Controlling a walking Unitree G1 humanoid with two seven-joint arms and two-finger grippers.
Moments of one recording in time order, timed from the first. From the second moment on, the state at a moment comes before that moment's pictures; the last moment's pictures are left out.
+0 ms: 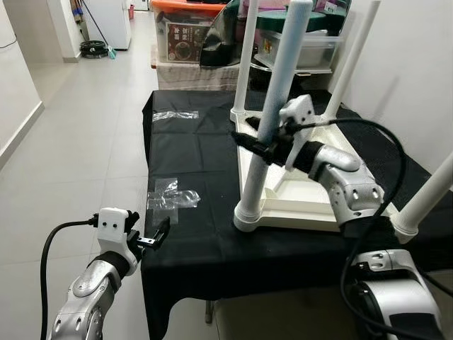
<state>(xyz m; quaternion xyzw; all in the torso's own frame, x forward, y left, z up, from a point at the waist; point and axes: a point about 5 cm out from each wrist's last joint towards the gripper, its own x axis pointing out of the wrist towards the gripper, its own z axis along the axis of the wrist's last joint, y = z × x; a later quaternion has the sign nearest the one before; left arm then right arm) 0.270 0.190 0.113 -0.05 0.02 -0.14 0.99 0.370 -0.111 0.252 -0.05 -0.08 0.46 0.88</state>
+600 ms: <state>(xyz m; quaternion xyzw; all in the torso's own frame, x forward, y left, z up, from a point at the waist) 0.270 0.191 0.113 -0.05 0.02 -0.14 0.99 0.346 -0.117 0.211 0.01 -0.07 -0.04 1.00</state>
